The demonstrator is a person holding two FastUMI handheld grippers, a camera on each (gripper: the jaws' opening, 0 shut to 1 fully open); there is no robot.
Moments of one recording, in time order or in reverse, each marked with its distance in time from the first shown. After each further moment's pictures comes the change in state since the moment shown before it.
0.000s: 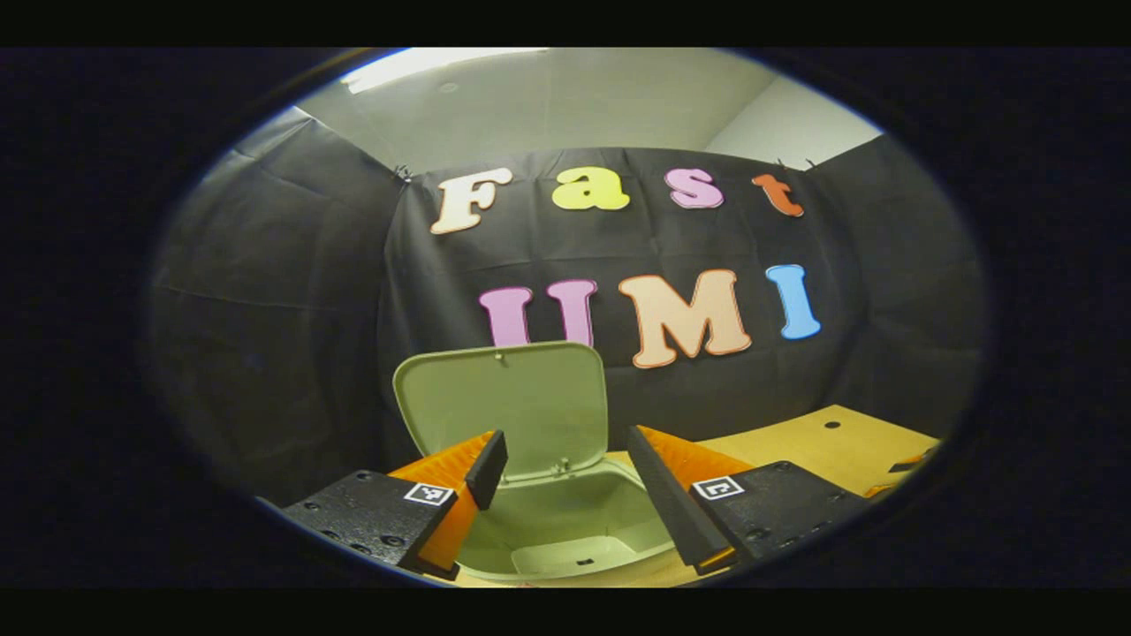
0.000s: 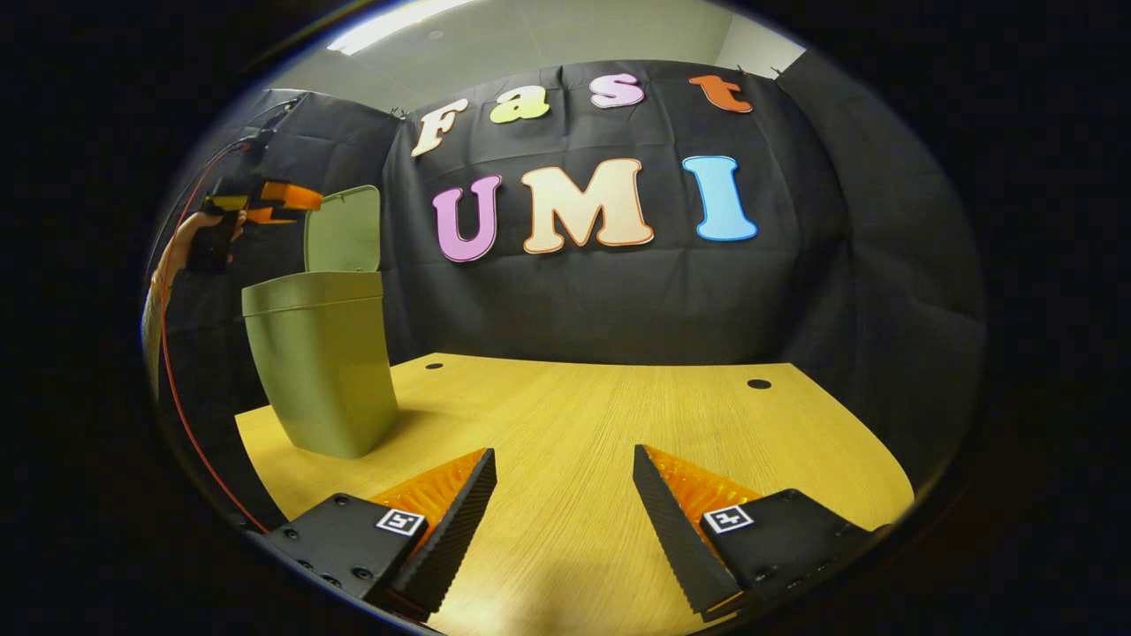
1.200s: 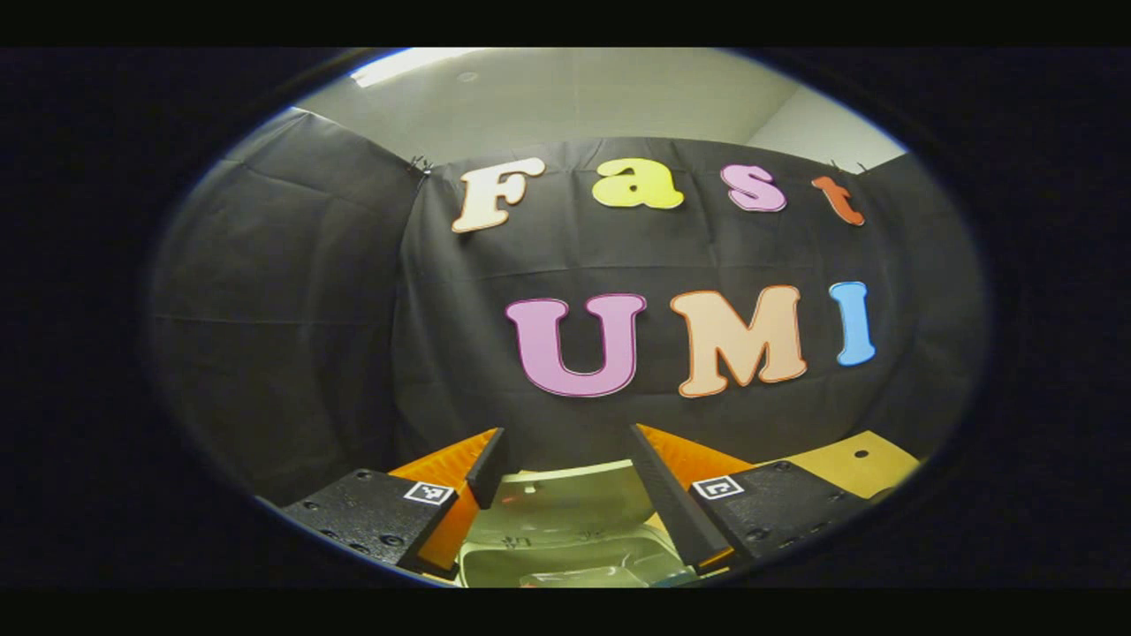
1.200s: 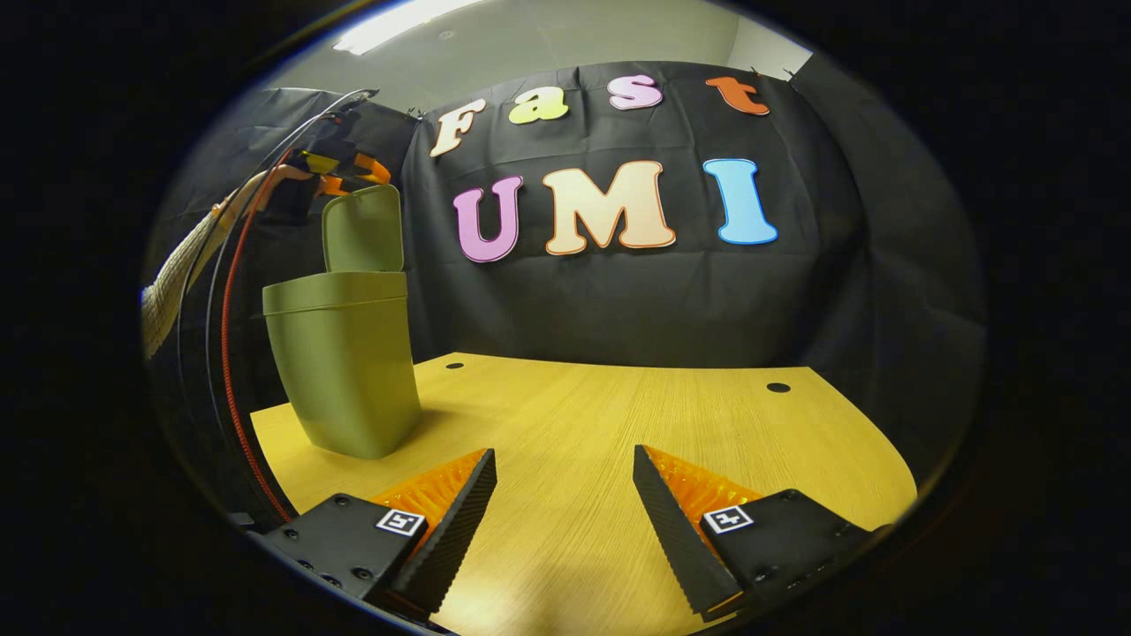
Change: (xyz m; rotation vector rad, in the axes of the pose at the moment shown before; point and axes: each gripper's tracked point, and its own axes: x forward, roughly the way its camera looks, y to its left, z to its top) left arm 0.086 0.033 0.039 -0.052 0.045 0.095; right arm -0.004 0.019 -0.001 -0.018 -0.001 0.049
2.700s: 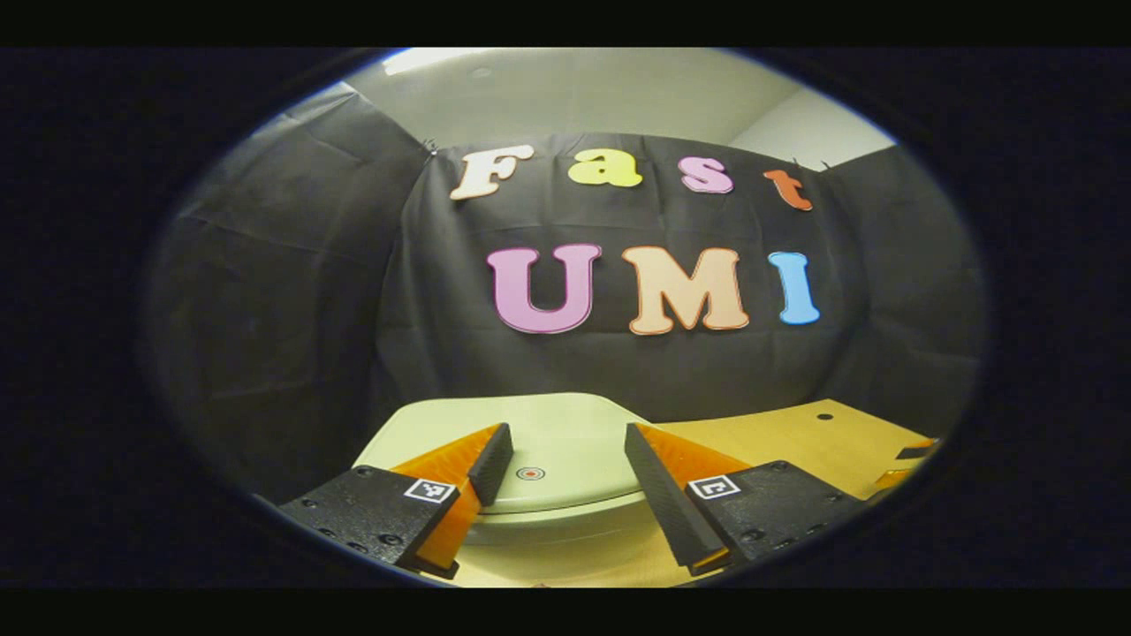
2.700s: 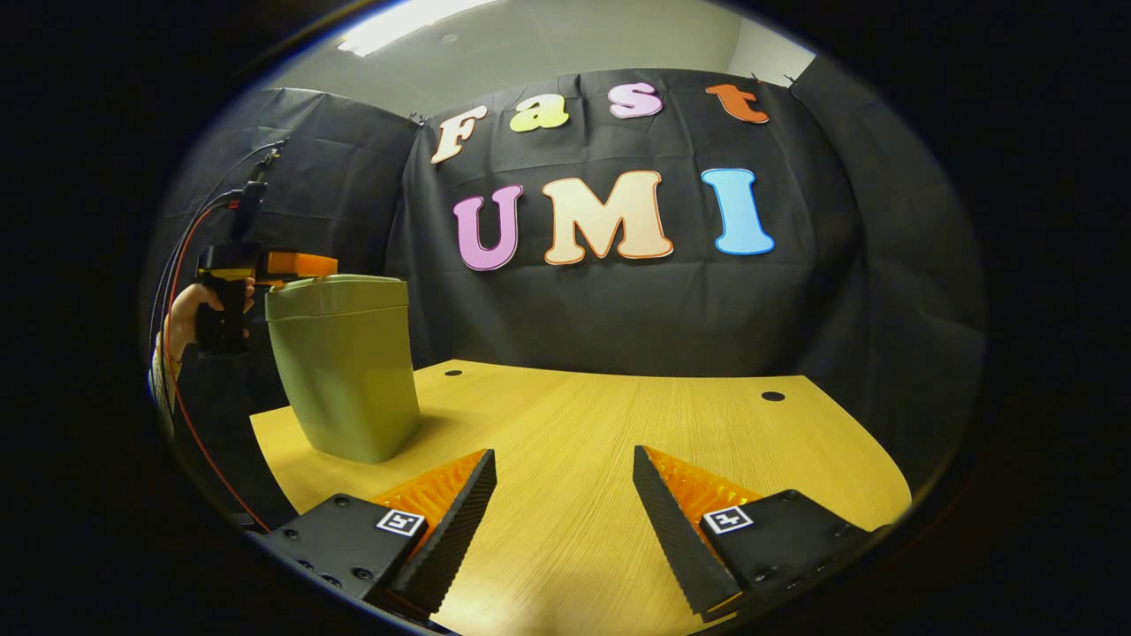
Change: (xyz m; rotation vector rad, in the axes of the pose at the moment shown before) left arm -0.113 -0.038 -0.158 -0.023 0.000 -0.059; right arm -0.009 0.001 0.009 -0.002 -0.035 -0.006
